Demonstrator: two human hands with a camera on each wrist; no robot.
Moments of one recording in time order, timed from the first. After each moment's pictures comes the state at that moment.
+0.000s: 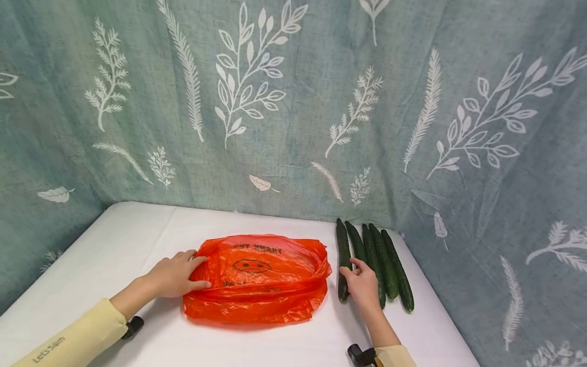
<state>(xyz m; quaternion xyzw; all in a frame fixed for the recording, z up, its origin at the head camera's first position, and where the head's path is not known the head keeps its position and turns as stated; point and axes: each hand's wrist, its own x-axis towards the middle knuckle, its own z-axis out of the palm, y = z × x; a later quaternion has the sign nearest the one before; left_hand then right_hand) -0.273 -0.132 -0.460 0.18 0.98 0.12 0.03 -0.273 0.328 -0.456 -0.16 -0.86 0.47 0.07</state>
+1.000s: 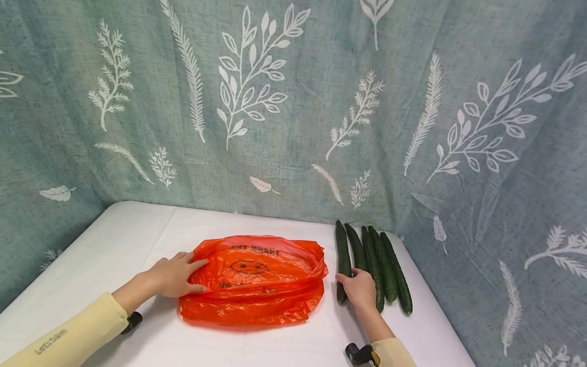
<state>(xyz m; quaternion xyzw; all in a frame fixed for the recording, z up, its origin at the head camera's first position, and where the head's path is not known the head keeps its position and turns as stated) -0.273 -0.132 -0.453 0.18 0.98 0.09 0.08 -0.281 0.328 -0.466 -0.19 -0.91 0.36 0.04</state>
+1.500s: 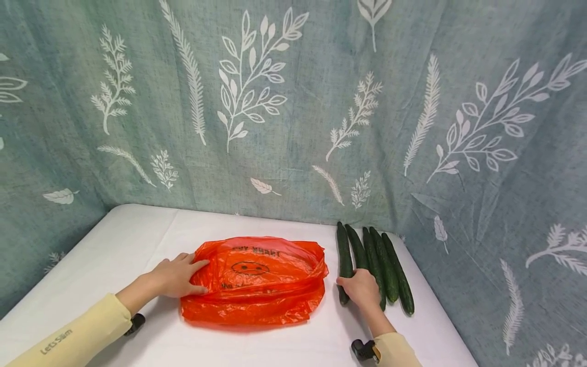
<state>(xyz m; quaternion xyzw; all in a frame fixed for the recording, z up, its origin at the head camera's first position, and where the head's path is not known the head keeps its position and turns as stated) -0.275 -0.132 -0.456 0.17 0.98 0.09 0.08 -0.287 0.335 -0.463 -0.16 -0.96 0.24 0.02</state>
